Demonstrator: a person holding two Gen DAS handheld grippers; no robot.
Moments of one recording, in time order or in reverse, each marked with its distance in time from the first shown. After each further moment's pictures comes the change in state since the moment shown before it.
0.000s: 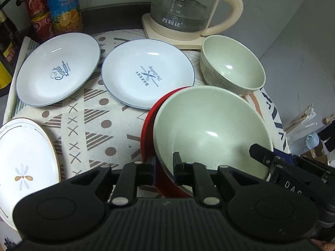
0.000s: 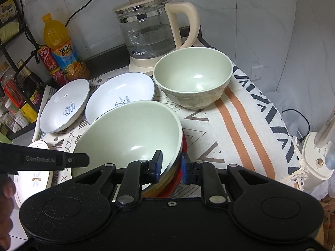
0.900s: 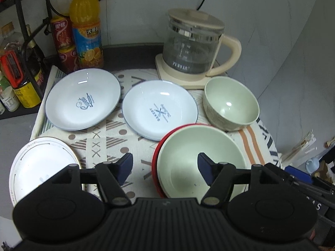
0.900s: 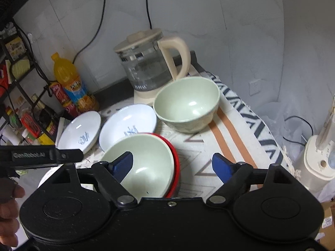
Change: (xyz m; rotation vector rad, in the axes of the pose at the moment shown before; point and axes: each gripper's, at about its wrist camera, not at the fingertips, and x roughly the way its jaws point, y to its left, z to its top) left arm -0.065 -0.005 -0.001 -0.037 -0.198 0.060; right arm -0.054 -0.028 0.010 0.087 -0.133 0.076
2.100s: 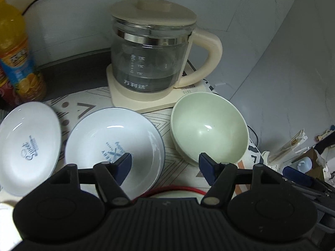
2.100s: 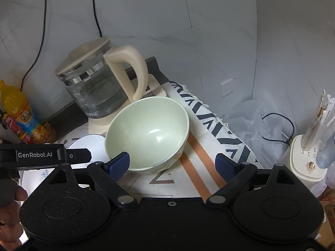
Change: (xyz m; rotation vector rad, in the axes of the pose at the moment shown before) left arm 0.111 -0.051 0.088 0.130 0.088 -0.139; right arm 0.081 -0.031 0.053 0.122 0.009 -0.196
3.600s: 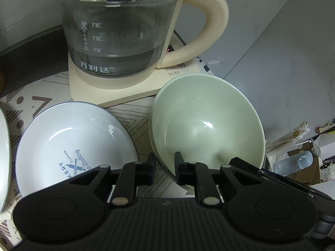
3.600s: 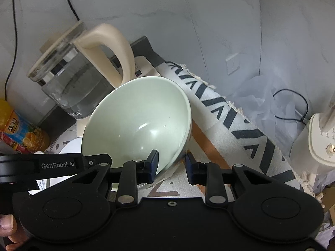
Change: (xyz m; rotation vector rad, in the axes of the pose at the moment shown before) left arm 0.090 -0.016 0.024 0.004 0.138 -0.061; right arm 0.069 -0.010 0.014 0.100 0.114 0.052
